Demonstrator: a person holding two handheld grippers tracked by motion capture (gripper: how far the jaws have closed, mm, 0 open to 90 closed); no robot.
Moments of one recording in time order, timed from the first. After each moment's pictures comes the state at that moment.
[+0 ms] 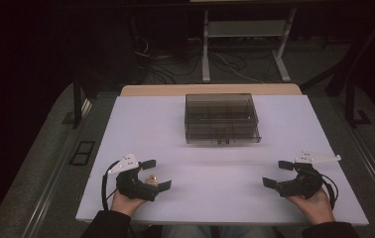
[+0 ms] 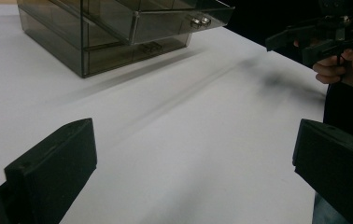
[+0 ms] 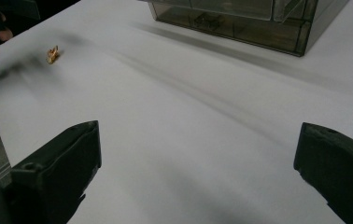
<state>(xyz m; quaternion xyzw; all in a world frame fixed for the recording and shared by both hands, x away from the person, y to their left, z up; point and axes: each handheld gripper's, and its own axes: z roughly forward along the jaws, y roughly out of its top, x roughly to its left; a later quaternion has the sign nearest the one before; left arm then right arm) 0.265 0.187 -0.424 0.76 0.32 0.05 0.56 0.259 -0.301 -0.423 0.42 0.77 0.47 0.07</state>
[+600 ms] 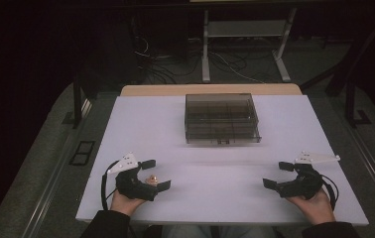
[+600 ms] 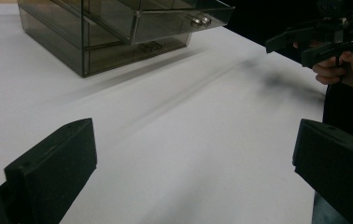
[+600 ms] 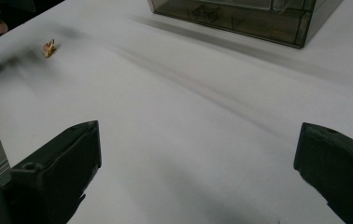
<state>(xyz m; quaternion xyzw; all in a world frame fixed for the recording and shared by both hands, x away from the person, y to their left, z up) 0.265 0.188 -0.424 0.76 0.32 0.05 0.56 0.259 -0.302 -0.425 0.42 0.78 0.46 0.07</state>
